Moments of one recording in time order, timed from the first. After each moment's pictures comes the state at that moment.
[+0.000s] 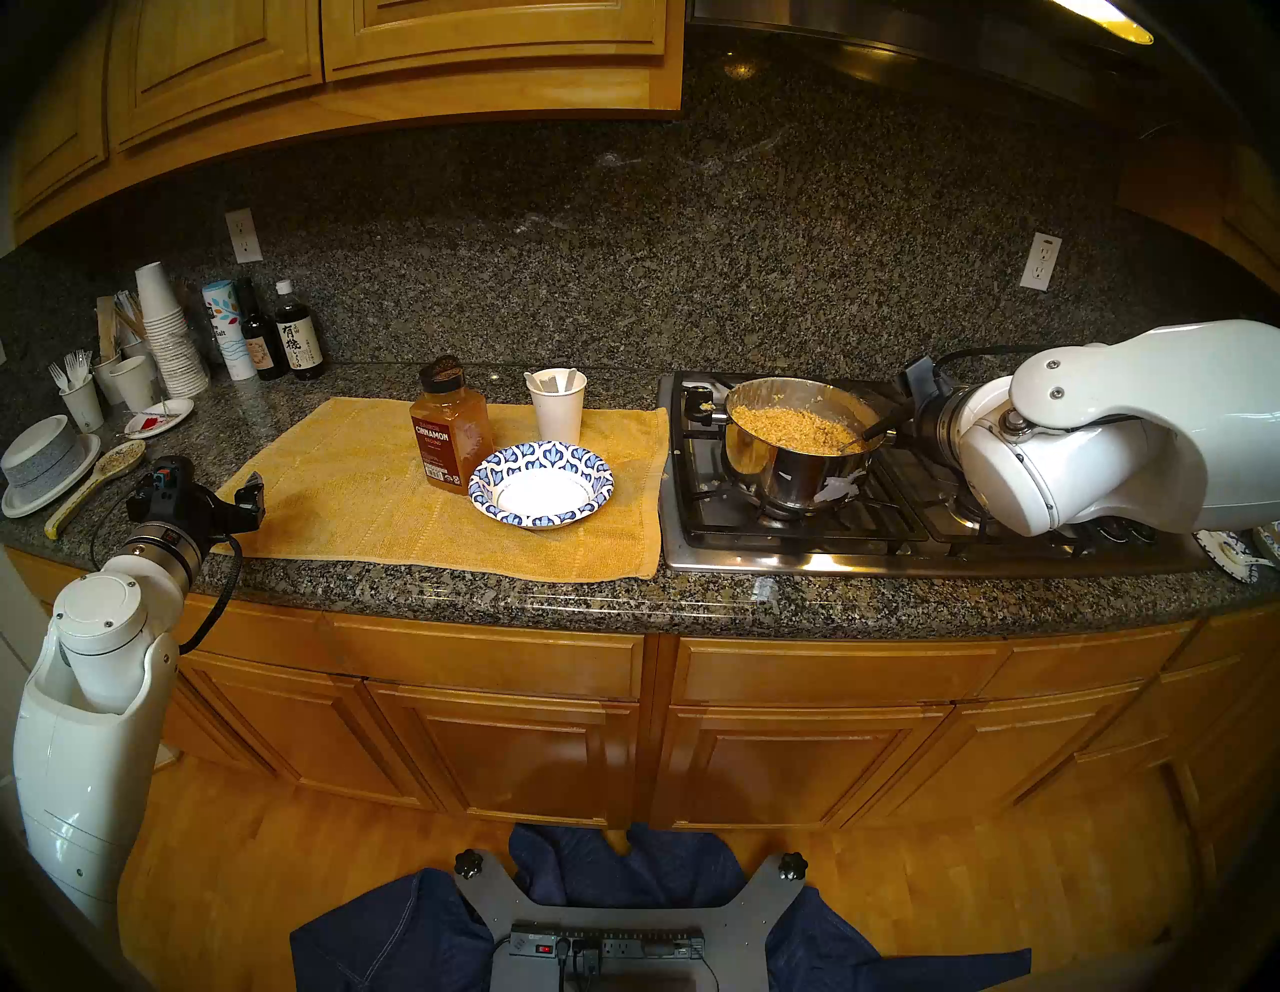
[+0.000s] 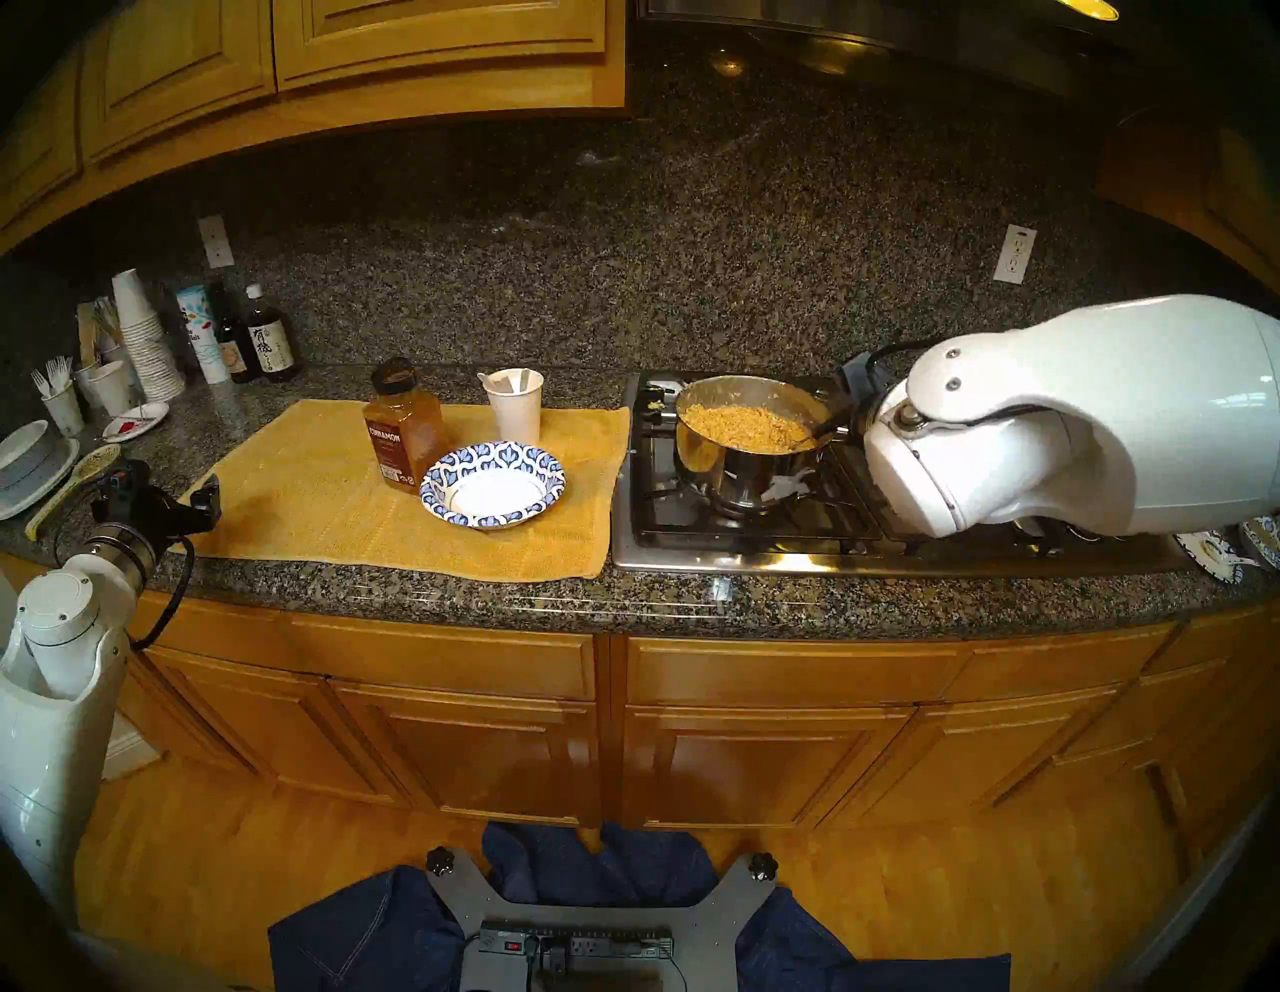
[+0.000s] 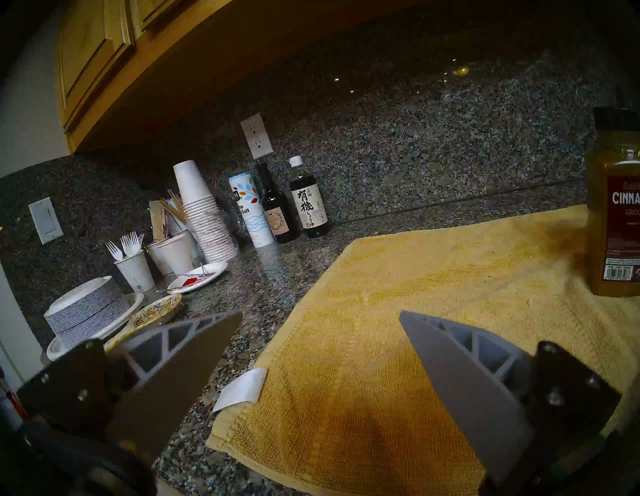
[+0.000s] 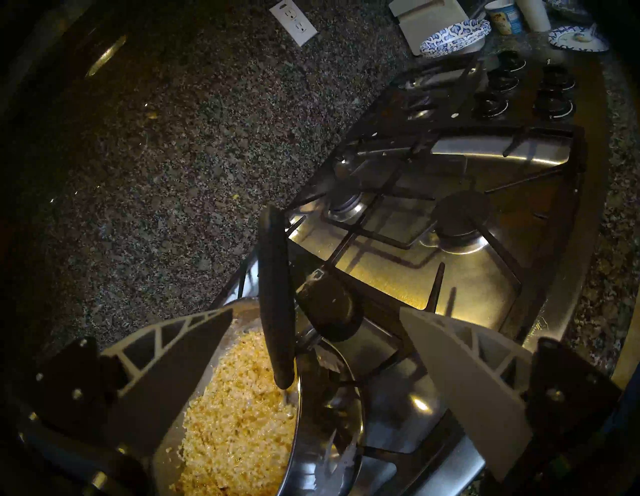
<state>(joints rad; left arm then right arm) 1.97 -0.93 -2.03 -1.96 -0.45 0.36 0.14 0.97 -0.64 -1.14 -2.23 2.87 -0.96 -0.73</state>
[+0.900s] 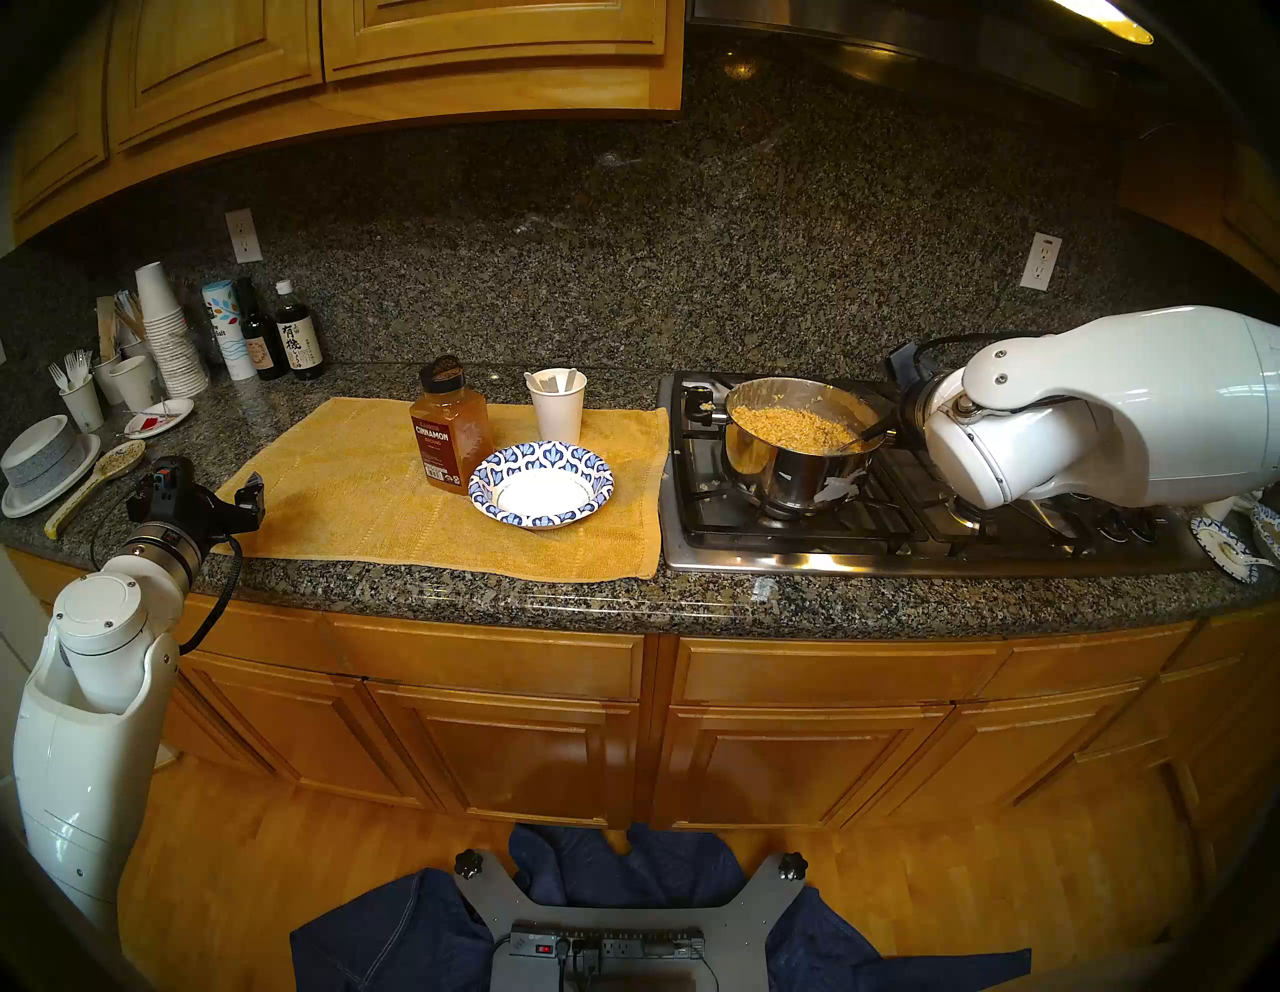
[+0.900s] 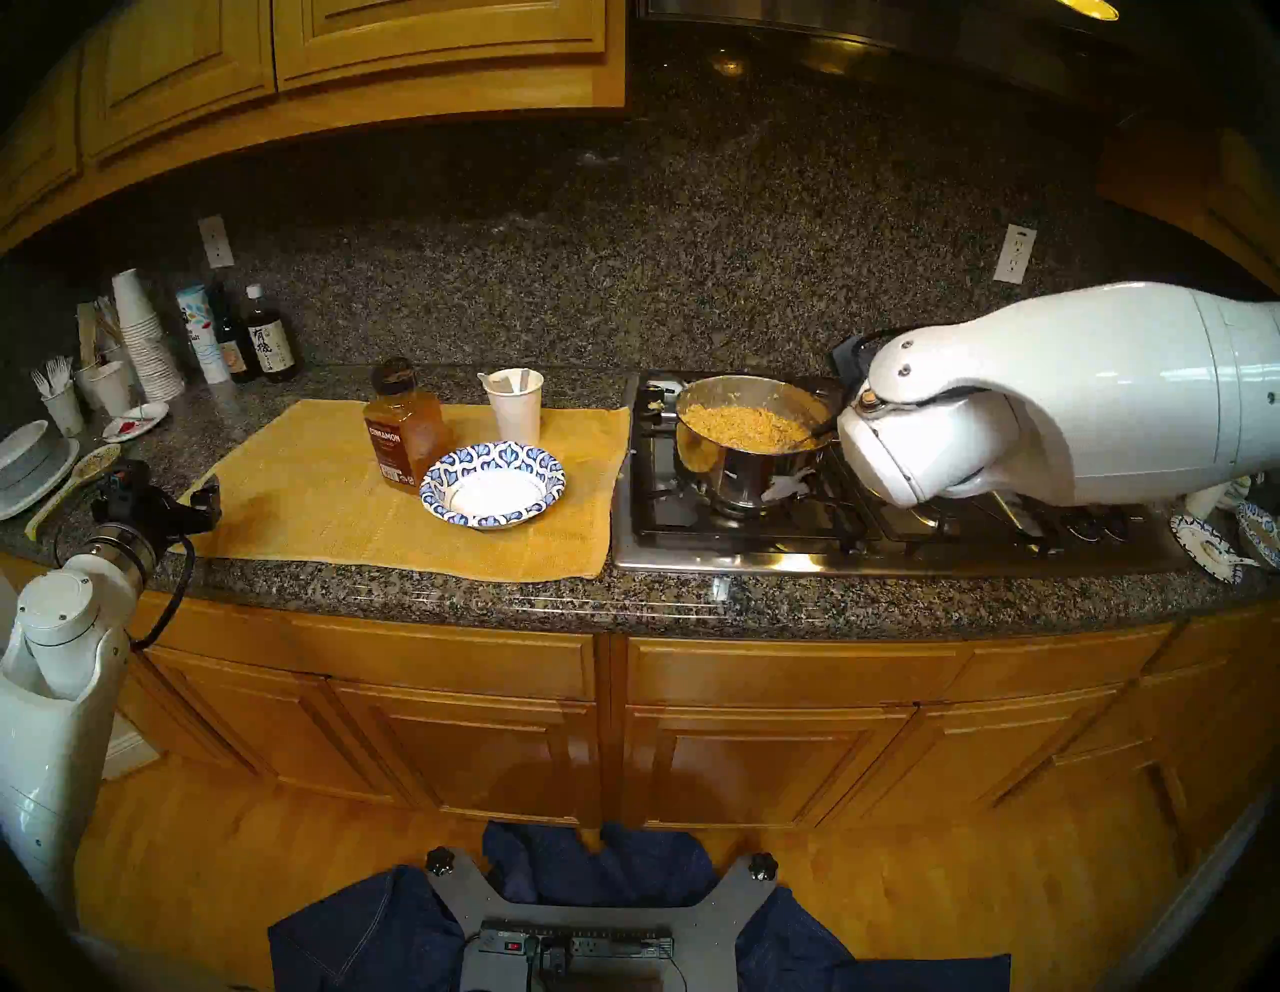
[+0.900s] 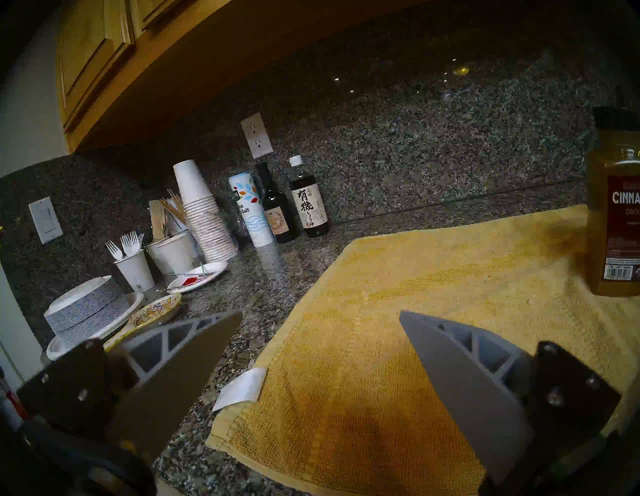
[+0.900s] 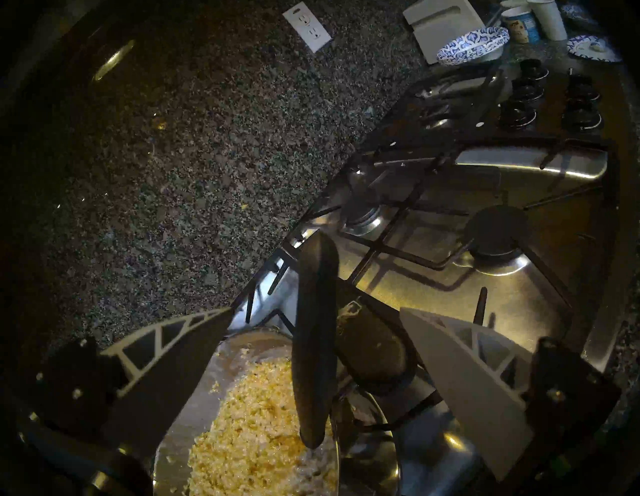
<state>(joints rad) 1.97 -0.93 -2.03 -1.96 -0.45 0.36 0.14 0.83 -0.70 -1.06 -2.09 2.88 -0.96 -0.67</state>
